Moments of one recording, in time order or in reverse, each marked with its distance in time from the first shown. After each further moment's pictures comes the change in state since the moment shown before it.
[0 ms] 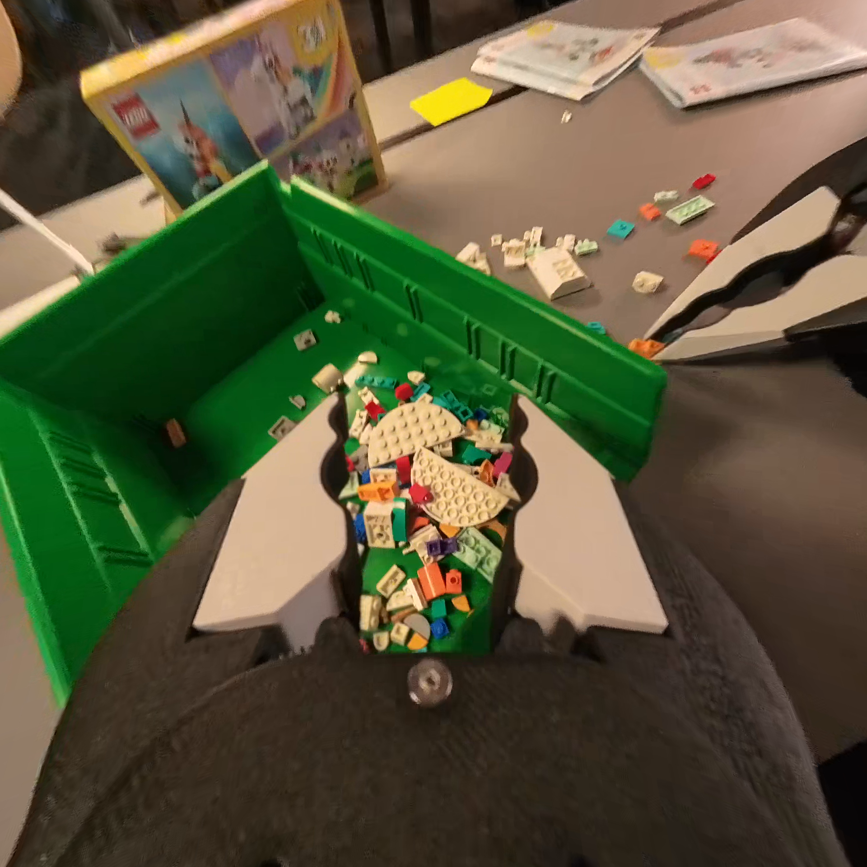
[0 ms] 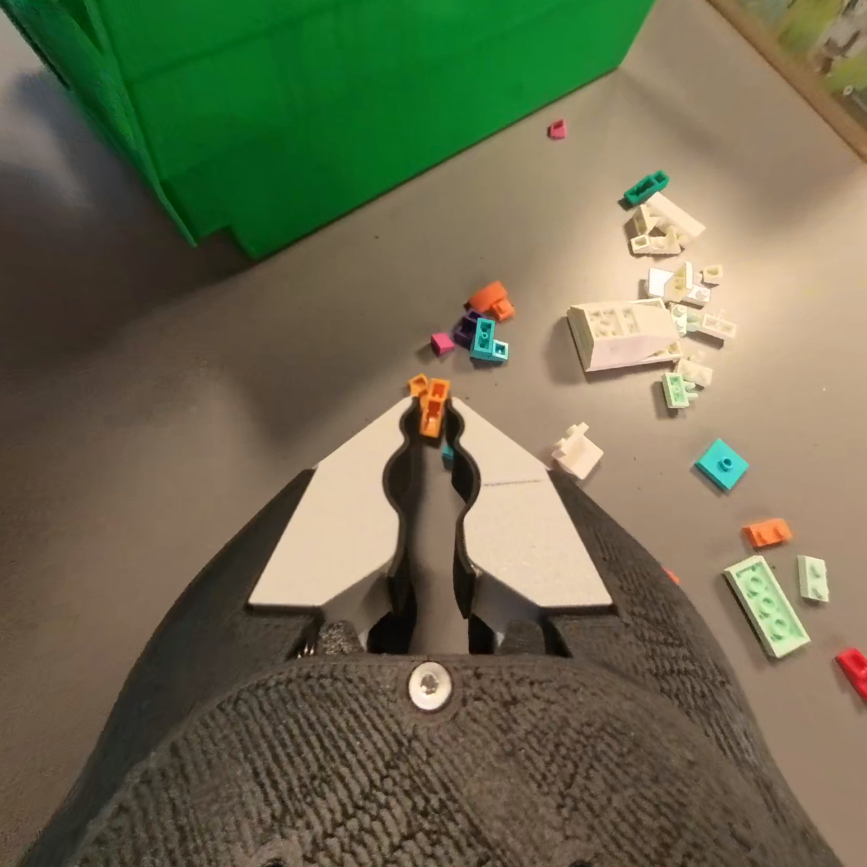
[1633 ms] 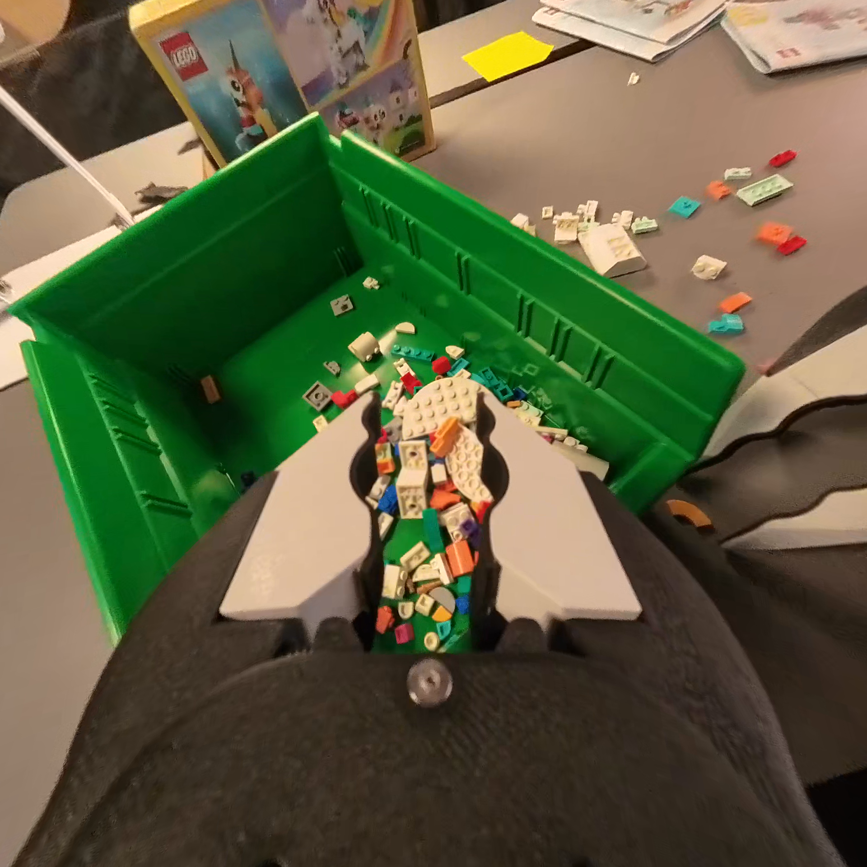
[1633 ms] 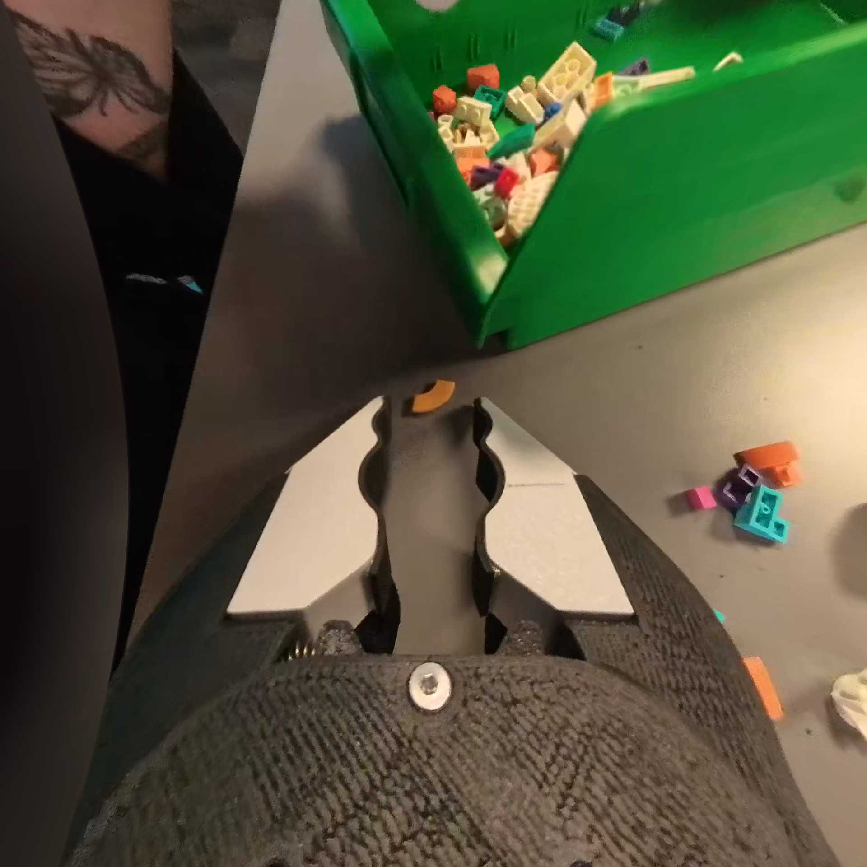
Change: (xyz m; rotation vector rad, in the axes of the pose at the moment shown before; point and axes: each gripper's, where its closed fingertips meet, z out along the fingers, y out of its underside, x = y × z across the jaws) left arm -0.020 0.013 -0.002 -0.065 -0.076 -0.048; right arm -0.108 -0.026 0.022 0.005 -0.327 -0.115
